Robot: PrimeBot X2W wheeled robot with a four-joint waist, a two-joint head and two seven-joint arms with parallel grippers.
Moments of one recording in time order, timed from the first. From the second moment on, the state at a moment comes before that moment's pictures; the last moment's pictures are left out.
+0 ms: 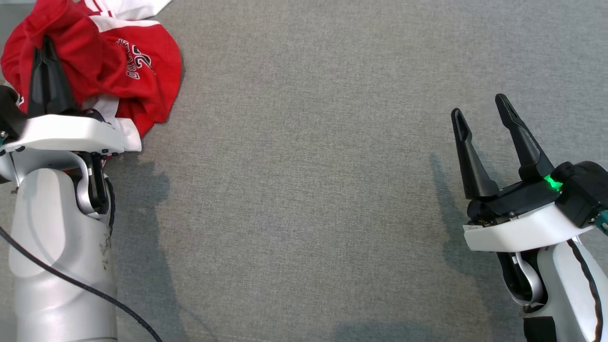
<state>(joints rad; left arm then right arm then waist) -0.70 0.05 0.26 0.53 -0.09 0.00 -0.26 -0.36 -0.19 0.23 0.04 0.29 0.13 -0.25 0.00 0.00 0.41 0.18</state>
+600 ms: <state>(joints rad) -0.64 0.07 0.25 0.27 -0.03 -0.04 -0.26 -0.32 -0.14 0.21 0.04 0.32 0.13 -0.25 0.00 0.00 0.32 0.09</state>
